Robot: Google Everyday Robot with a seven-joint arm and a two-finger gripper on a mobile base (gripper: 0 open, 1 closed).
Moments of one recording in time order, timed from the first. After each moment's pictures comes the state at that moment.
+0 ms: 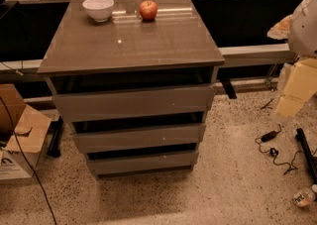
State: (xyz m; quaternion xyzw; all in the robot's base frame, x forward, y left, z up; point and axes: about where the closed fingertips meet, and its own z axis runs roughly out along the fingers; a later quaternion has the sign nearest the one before) arm 0.438 -0.216 0.979 -0.60 0.78 -0.04 0.16
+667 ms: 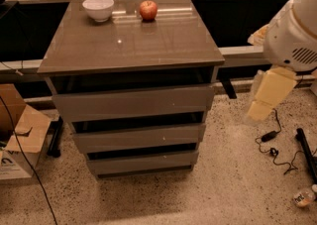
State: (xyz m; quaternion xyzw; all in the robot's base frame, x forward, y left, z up) arm 0.448 -0.186 0.960 -0.59 0.78 -0.02 0.19
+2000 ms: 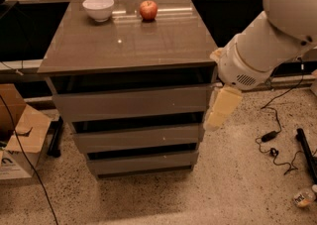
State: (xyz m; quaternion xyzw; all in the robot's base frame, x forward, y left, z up) arm 0.496 -0.132 0.888 -0.62 0.75 0.00 0.23
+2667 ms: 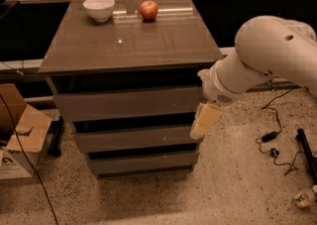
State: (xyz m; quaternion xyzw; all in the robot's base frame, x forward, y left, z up) arm 0.530 -0.116 0.808 -0.62 0.74 0.03 0.24
